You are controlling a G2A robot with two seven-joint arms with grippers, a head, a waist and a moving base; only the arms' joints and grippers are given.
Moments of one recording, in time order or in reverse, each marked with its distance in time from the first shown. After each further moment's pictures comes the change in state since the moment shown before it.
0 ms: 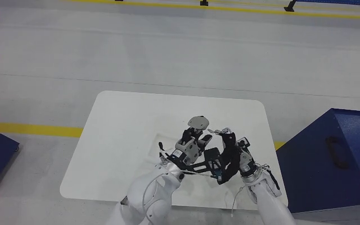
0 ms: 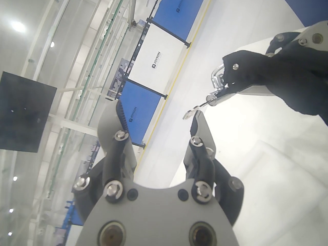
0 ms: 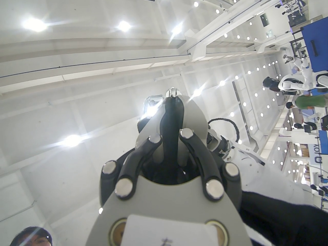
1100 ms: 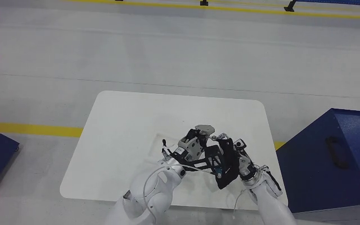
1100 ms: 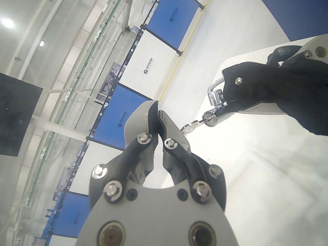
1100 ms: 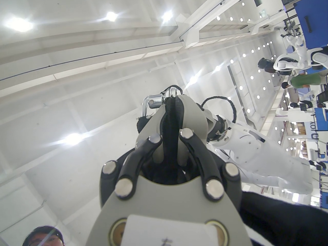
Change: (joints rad) left arm -0.044 0.000 0.010 0.064 -0.051 -0.021 0.028; right arm -0.008 0.004 0.008 -0.005 -0.051 0.076 0.096
